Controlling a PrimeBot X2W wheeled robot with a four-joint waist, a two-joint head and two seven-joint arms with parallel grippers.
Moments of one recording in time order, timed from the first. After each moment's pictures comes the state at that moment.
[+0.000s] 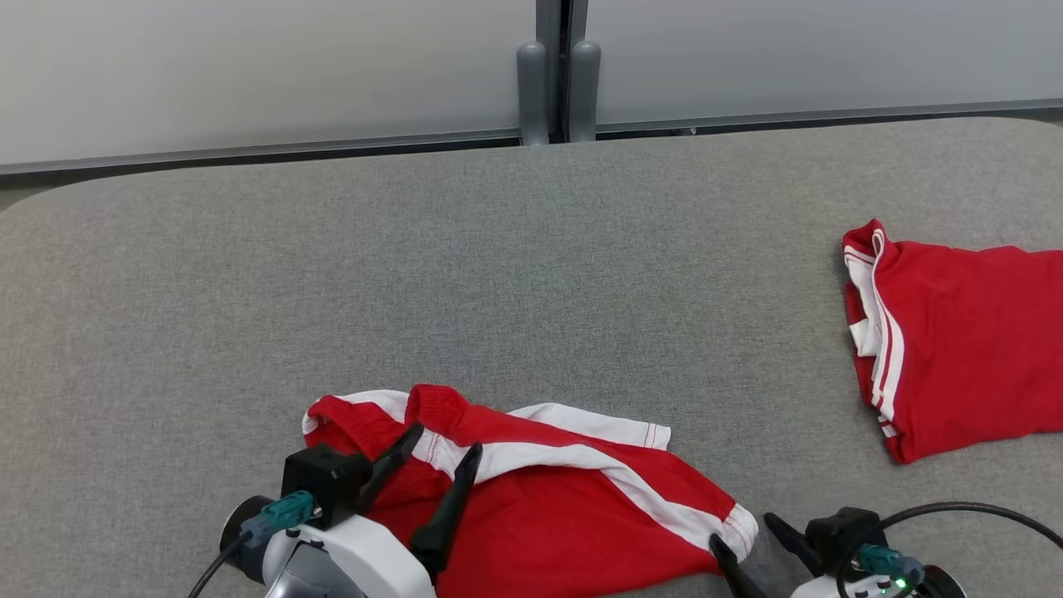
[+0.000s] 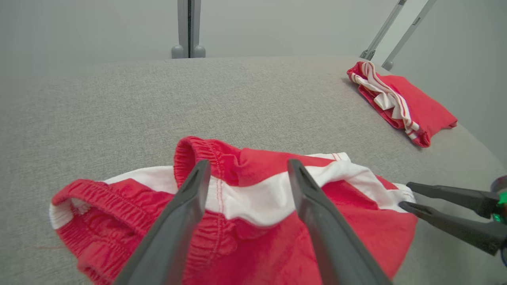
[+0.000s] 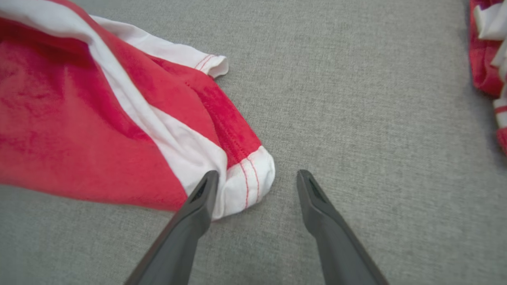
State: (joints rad) left arm 0.01 0.13 -0.30 -0.07 -0.36 -0.12 0.23; right arm 0.07 -0.13 0.29 0.11 0.21 0.13 0.20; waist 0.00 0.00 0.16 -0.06
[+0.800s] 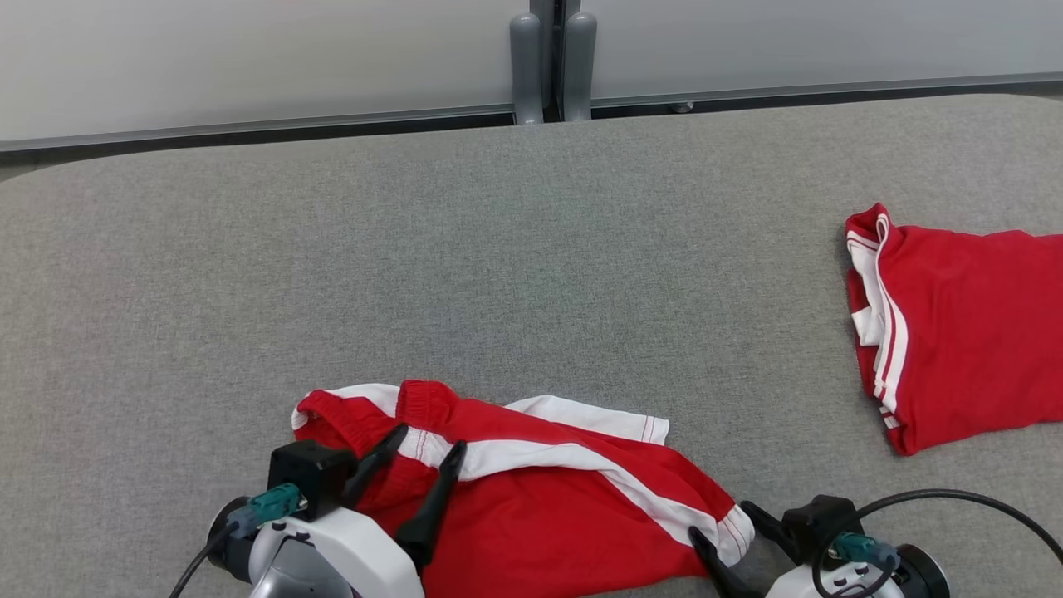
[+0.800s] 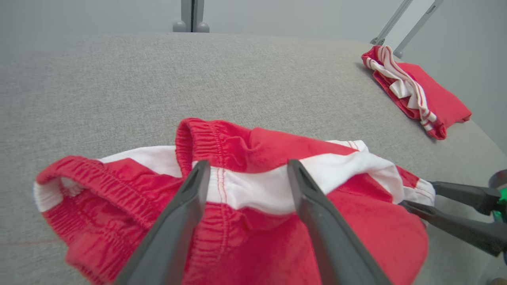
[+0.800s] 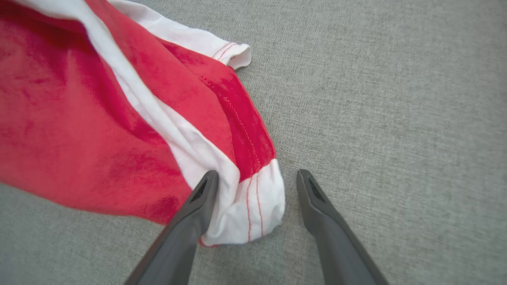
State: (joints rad) left arm 0.00 0.15 -0.30 -0.05 -0.40 -0.10 0.24; right arm 0.01 -0.17 0.39 0.14 0.25 0.13 0.19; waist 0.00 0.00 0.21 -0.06
